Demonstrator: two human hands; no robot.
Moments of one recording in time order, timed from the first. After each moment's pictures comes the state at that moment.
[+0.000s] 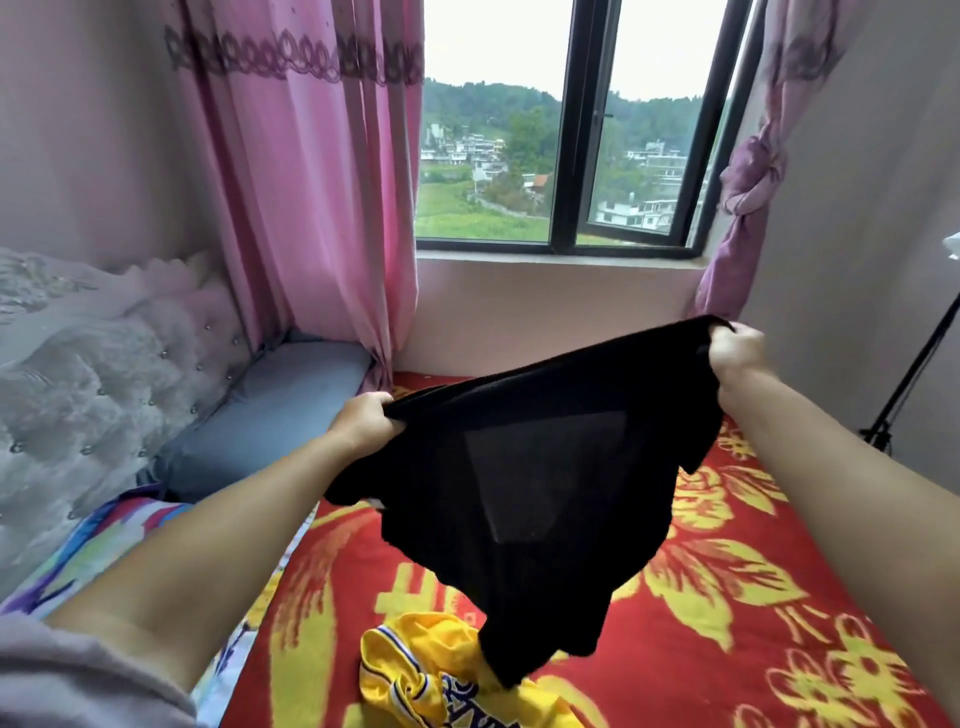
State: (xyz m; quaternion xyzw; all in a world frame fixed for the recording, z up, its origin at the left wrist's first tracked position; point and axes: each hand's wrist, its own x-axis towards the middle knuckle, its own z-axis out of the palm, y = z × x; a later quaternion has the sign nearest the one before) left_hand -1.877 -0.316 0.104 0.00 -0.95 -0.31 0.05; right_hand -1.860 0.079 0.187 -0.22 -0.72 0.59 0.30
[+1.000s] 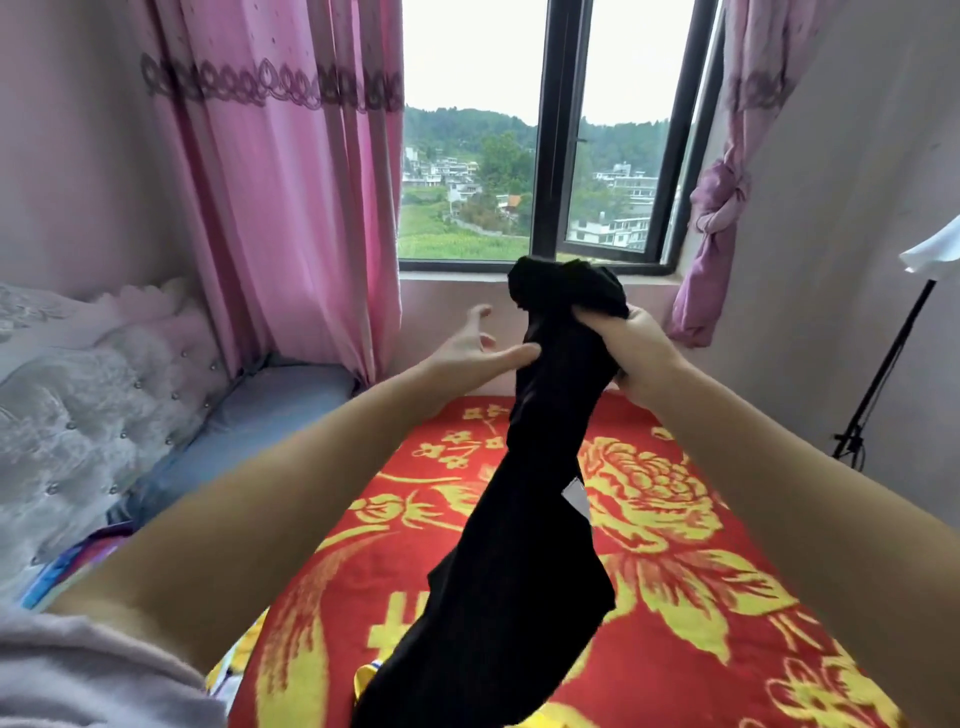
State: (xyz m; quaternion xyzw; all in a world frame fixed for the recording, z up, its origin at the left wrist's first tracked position) left_hand -1.848 -0.223 0.220 -0.21 -0.84 -0.50 -0.04; right_hand -1.827 -0.029 0.230 0.02 -0.68 0.72 0.14
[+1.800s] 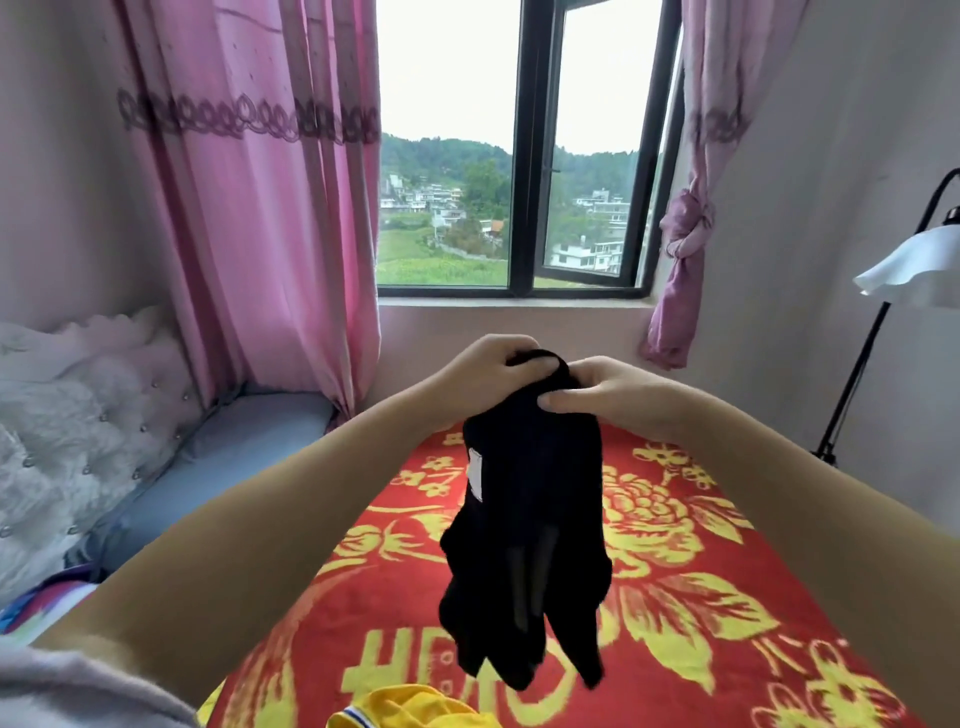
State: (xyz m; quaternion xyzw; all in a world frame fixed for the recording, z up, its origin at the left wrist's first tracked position) left_hand -1.826 -0.171 0.249 -0.36 -0.81 -0.47 0.04; right_hand -1.796 0.007 0.243 0.20 -0.83 0.51 -0.10
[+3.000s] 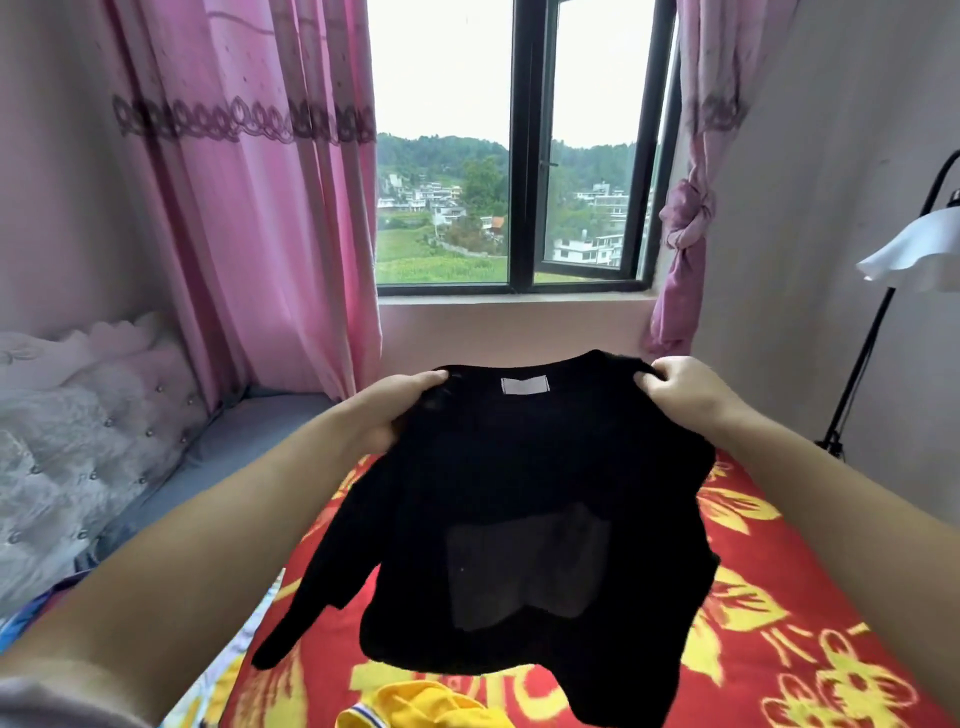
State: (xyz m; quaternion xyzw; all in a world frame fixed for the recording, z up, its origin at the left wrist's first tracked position) left_hand -1.870 -0.237 0.204 -0.02 -0.71 -0.67 -0.20; right_hand -1.808 0.077 0.214 -0.06 -0.94 0.29 0.17
